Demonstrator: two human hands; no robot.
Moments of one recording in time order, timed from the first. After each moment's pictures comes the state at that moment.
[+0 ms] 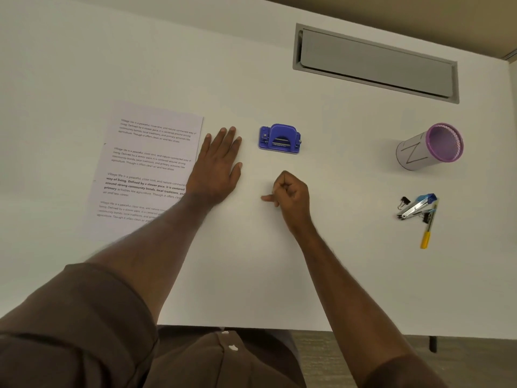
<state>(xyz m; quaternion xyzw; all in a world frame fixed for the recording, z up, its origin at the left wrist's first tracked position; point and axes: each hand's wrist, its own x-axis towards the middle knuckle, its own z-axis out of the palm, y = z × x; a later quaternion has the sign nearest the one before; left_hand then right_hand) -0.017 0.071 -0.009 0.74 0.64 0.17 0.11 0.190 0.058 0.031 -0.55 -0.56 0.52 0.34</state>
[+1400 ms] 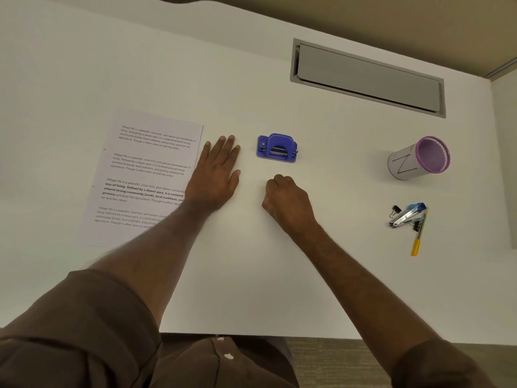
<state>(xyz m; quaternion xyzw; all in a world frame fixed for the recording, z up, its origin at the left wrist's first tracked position) -0.019 0.070 -0.008 0.74 0.64 0.15 0.14 0.183 0.079 0.037 -0.53 -0.84 0.12 -0.06</state>
